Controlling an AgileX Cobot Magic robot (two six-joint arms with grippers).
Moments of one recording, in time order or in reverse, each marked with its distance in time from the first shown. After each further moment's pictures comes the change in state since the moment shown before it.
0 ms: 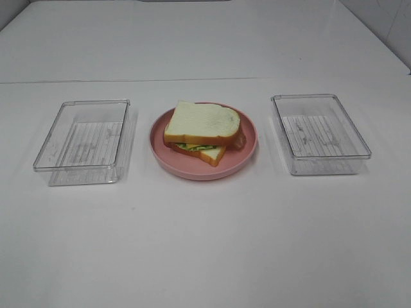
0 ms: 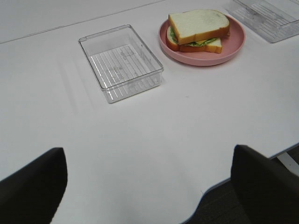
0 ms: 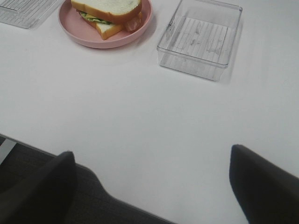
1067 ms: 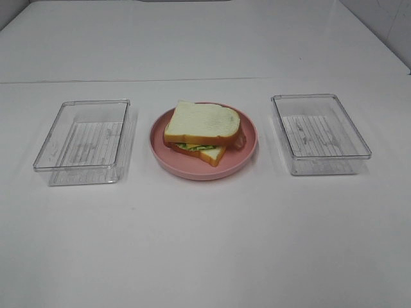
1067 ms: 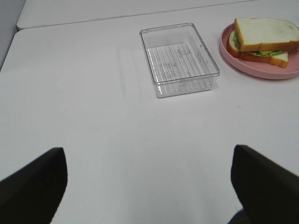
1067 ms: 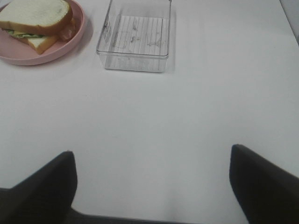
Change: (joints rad) left arm 0.267 0.000 0.000 0.000 0.000 0.000; right arm -0.282 -0.015 0.000 0.003 0.000 0.000
